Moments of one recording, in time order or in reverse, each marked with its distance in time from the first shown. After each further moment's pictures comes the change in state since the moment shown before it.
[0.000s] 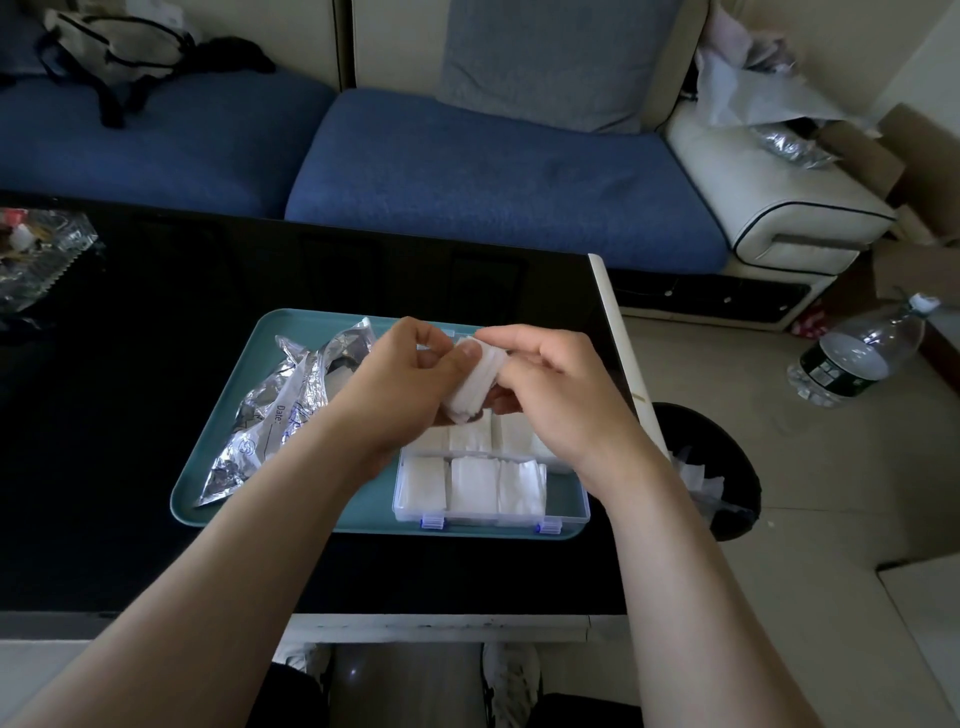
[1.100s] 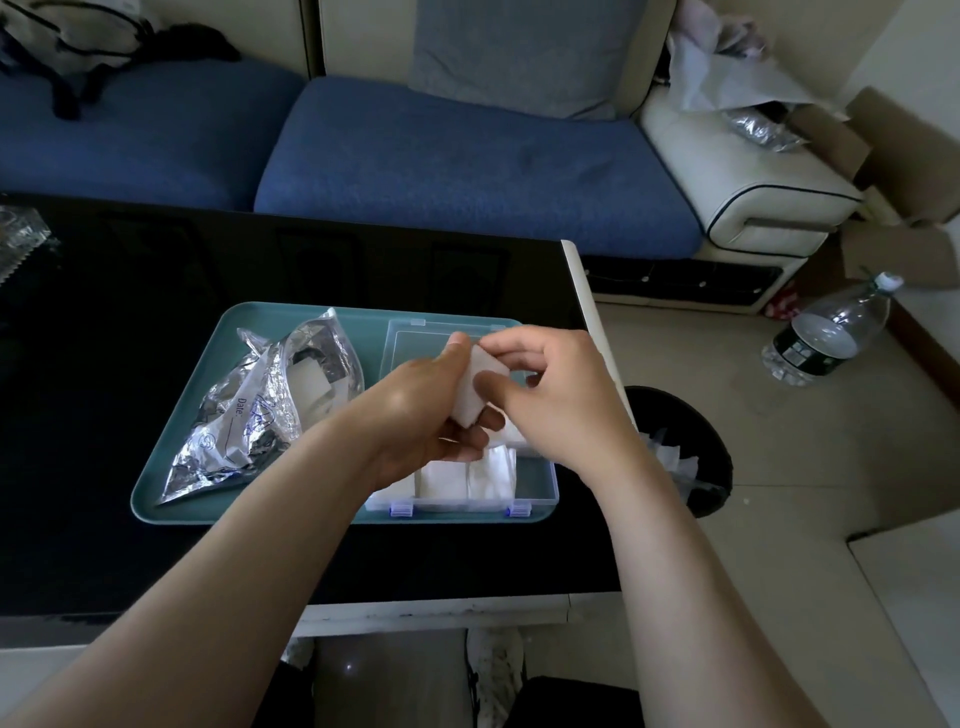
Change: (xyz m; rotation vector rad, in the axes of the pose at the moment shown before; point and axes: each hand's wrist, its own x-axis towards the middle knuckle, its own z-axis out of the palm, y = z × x) left_hand -0.010 0.002 0.040 -0.012 -0.223 -0.326; right_hand -0.008 0.027 -0.023 -0.206 0.165 -0.046
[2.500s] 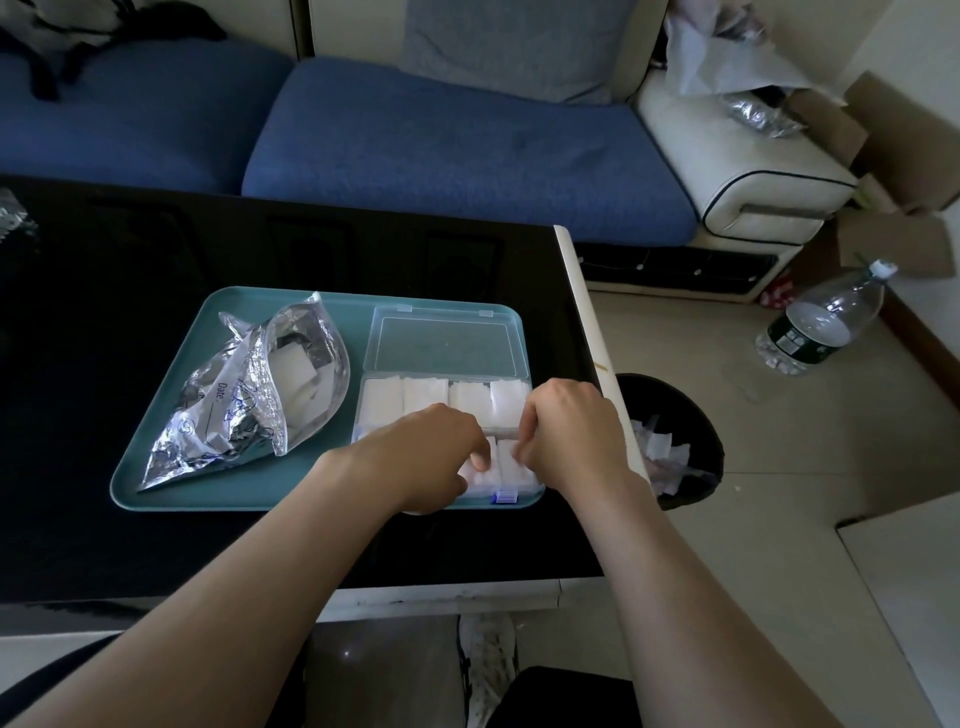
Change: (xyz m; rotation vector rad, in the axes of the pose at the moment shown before) left_hand 0.020 -0.047 0.003 1.397 -0.149 0.319; right_hand -0.003 0.074 0.012 -0.888 -0.026 0.140
